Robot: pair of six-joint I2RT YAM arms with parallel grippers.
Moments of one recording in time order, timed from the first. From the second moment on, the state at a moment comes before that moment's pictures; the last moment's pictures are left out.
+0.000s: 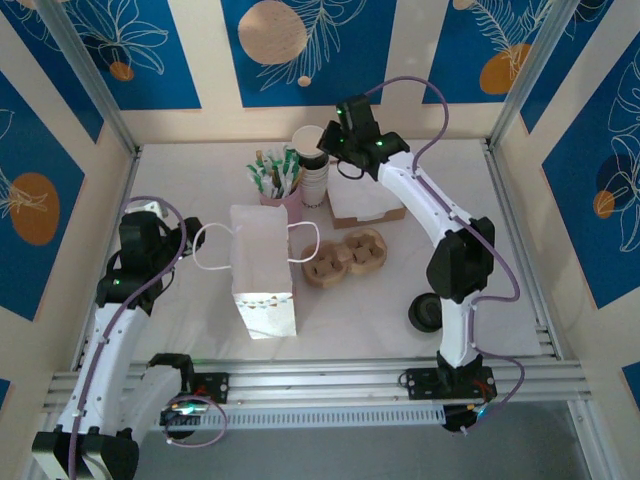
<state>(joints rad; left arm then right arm) -0.05 0.82 0.82 -0.58 0.01 -0.45 0.50 1.98 2.00 -0.61 0.06 0.78</state>
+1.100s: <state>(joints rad) -0.05 0.82 0.82 -0.58 -0.02 -0.45 0.48 1.44 1.76 -0.62 0.04 0.71</state>
